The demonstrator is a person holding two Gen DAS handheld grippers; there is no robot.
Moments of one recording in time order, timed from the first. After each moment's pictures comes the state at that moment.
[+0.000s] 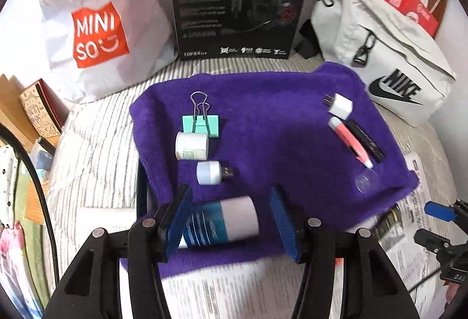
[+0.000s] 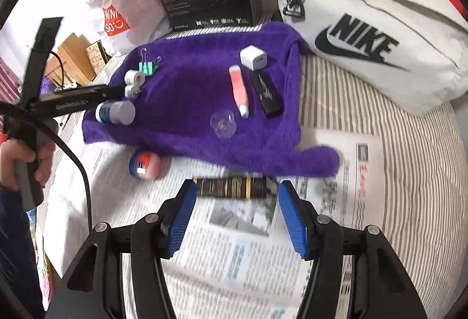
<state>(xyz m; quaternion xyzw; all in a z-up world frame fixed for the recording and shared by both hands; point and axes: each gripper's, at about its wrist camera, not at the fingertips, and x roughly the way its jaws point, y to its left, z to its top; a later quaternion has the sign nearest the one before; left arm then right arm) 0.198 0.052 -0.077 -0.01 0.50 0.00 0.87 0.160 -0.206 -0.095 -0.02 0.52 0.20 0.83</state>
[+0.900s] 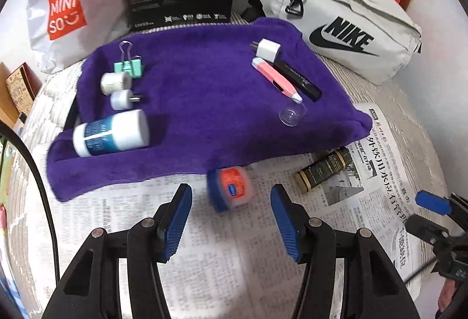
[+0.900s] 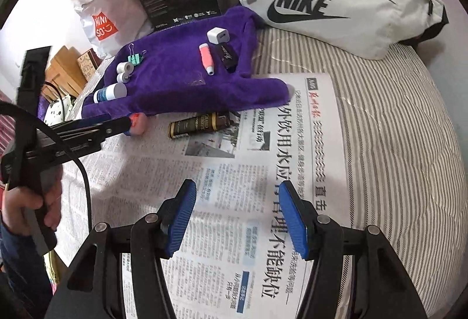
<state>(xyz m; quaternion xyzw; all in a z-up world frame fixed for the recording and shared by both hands) 0.139 -0.039 -0.108 -0.03 0.52 -0.03 0.85 0.097 -0.268 -0.099 0.03 0.53 0.16 0.84</state>
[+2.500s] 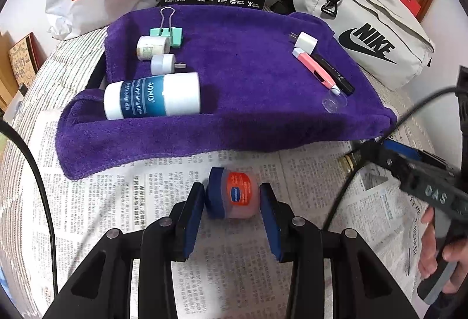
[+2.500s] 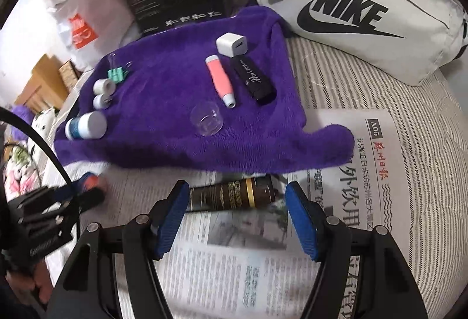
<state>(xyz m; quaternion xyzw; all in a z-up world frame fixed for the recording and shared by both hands) 0.127 0.021 -0.126 -0.07 0.53 -0.03 0.85 0.178 -0.188 -0.133 0.02 0.52 0.12 0.85</state>
